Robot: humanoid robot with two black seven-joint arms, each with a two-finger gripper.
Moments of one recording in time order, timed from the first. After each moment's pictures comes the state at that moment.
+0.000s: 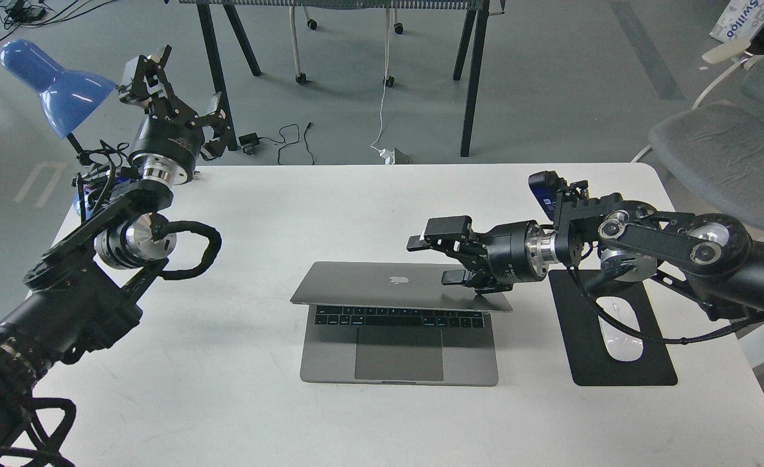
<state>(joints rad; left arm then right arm) -0.73 0.26 -0.85 -0.79 0.13 -0.11 -0.49 1.11 -0.42 -0.09 1.09 -0.48 0.49 0.07</state>
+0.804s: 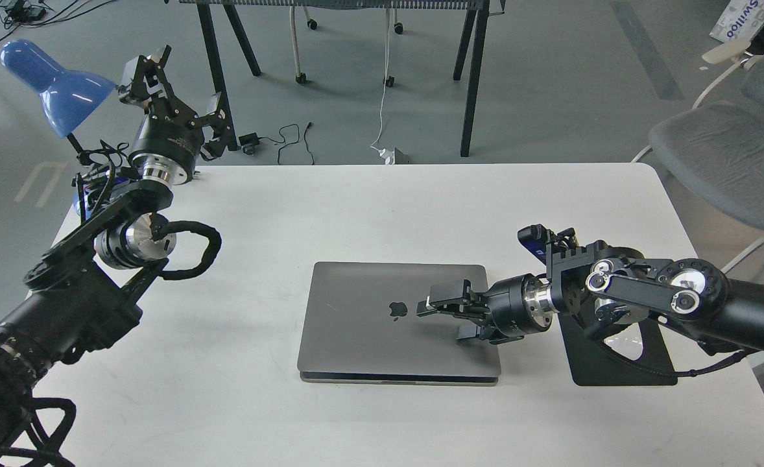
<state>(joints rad) -0.73 0.26 -0.85 -0.79 0.13 -0.11 -0.49 1.01 -0.39 -0.14 1.08 -0.61 0.49 0.05</state>
